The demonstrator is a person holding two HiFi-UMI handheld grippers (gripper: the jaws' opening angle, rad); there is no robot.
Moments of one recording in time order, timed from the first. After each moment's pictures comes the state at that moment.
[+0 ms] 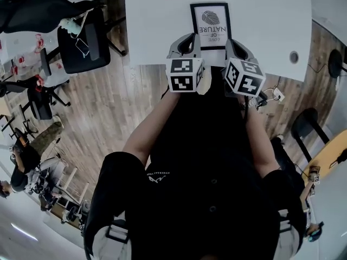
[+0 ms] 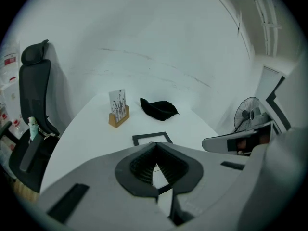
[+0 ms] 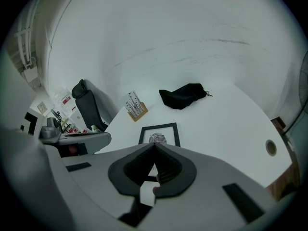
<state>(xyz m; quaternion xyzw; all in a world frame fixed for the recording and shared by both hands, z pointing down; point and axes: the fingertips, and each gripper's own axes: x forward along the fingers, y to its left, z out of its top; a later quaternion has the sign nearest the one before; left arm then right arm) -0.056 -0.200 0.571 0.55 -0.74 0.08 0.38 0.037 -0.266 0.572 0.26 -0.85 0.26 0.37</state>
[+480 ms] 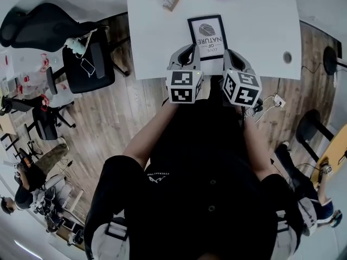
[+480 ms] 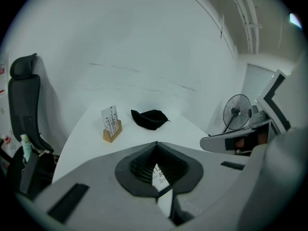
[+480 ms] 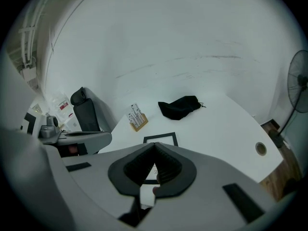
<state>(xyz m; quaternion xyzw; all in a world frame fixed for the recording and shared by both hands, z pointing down) -0.051 -0.193 0.521 0.60 -0.73 0.09 0.32 0.042 -0.248 0.524 0.30 -0.87 0.24 0.32</state>
